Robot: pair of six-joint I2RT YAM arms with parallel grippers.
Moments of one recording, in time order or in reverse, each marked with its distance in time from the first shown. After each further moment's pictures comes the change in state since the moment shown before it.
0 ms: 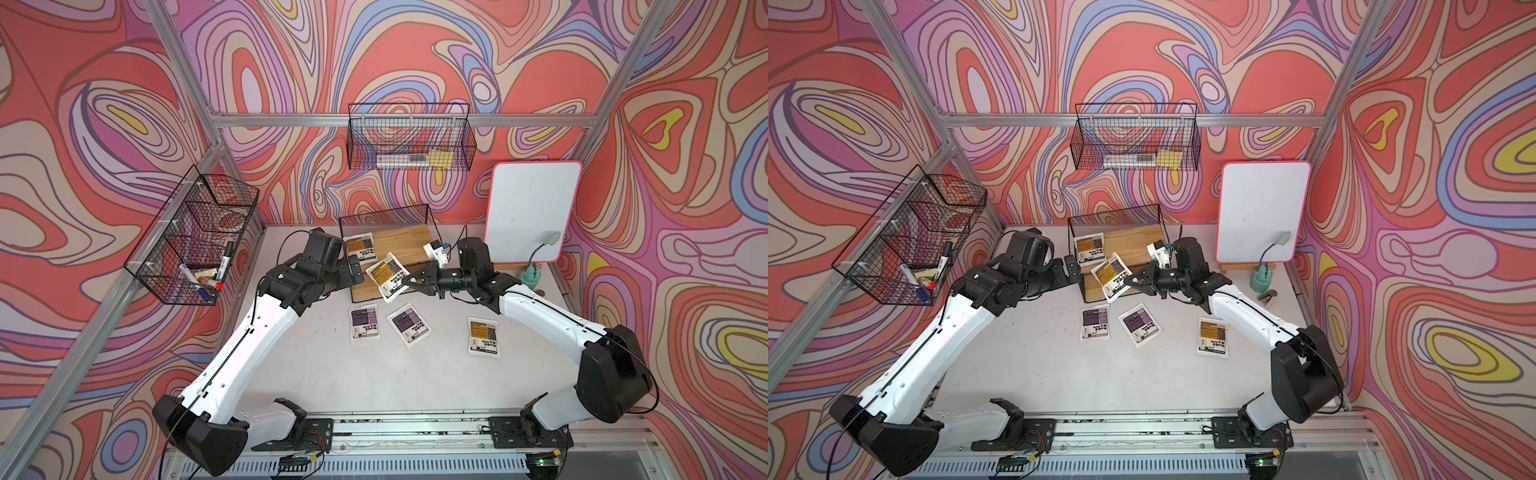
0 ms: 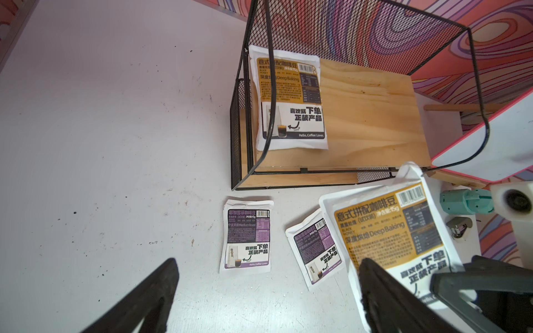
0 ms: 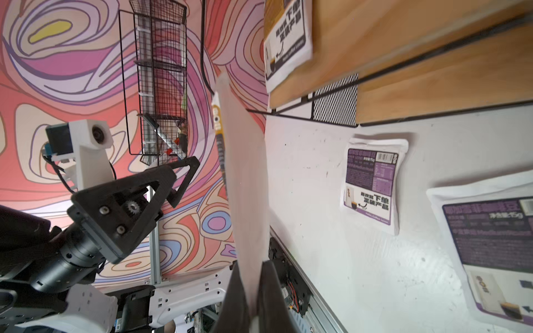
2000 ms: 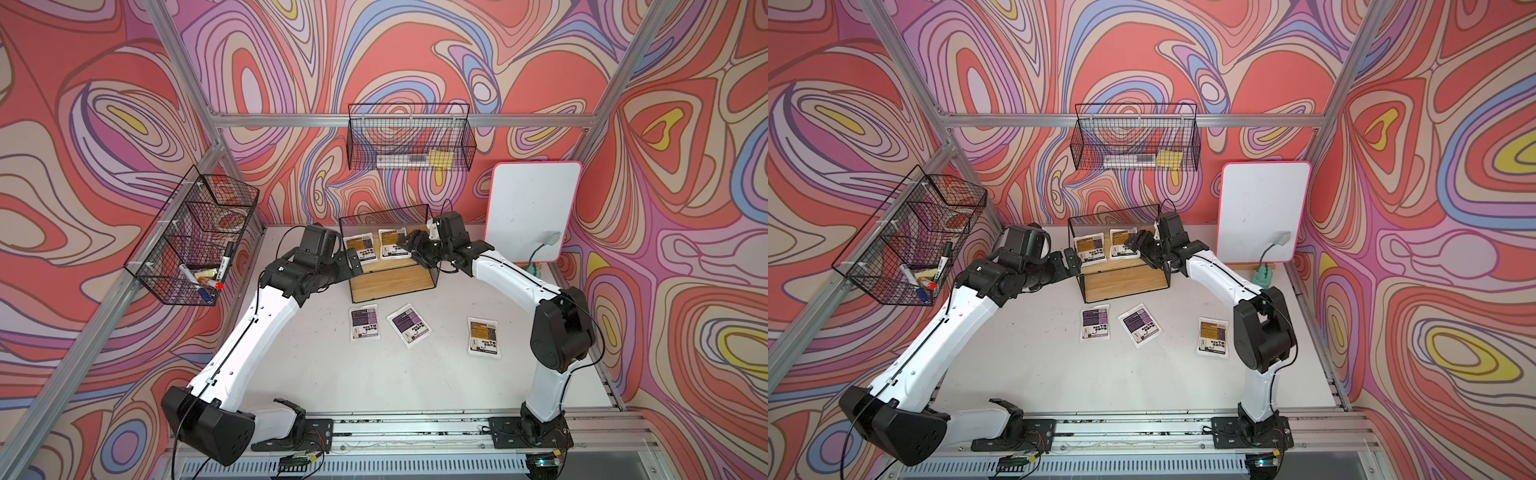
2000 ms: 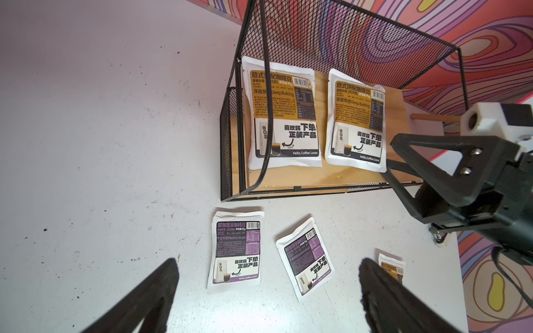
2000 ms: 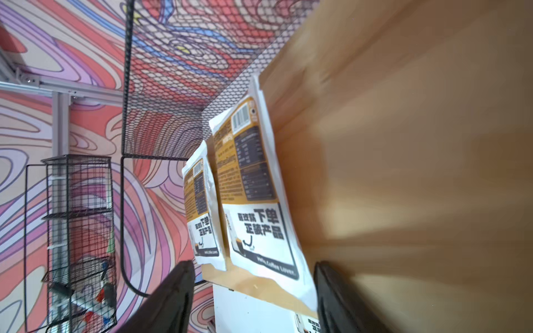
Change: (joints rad) left arm 0.069 0.038 -0.003 0.061 0.091 0.014; right arm -0.017 0.344 0.452 -0.283 0.453 -0.039
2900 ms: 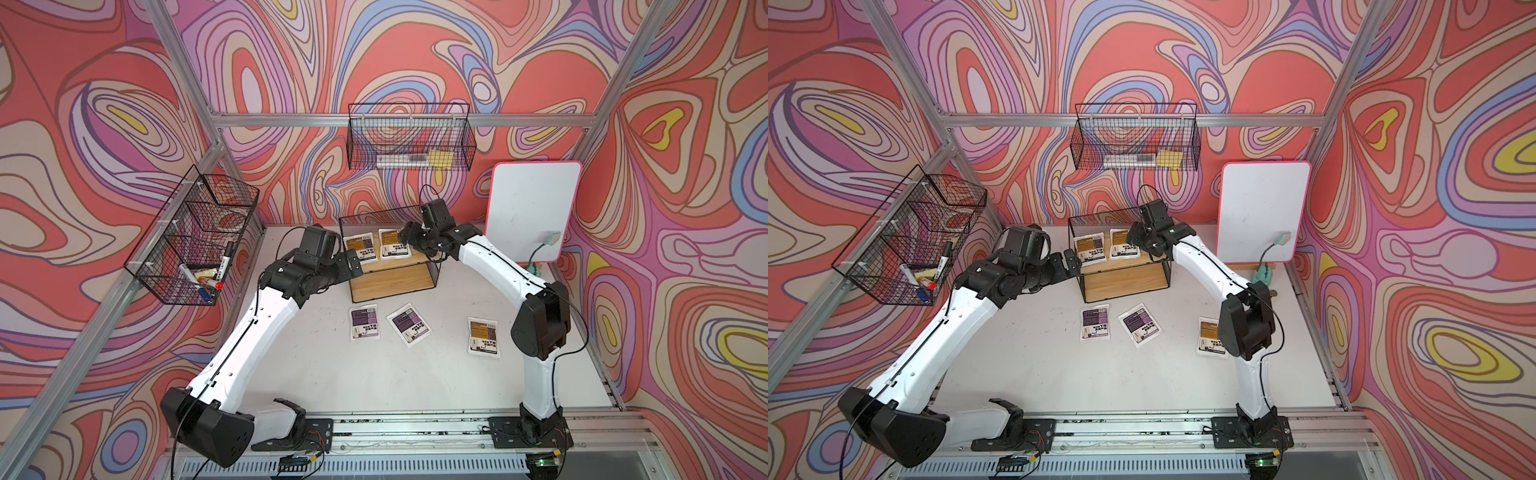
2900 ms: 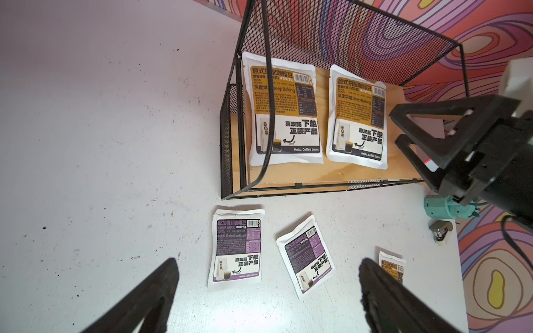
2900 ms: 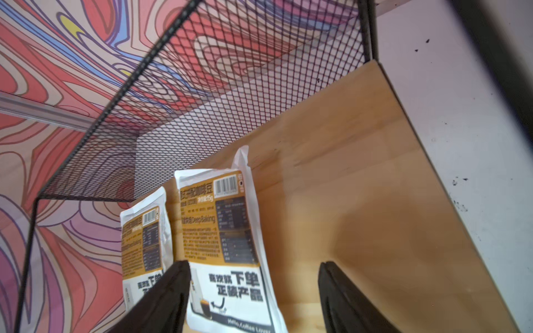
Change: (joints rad) left arm 0.000 -0.011 -0.018 0.003 0.003 0.000; right arm 0.050 0.184 0.366 -0.303 0.299 -0.198
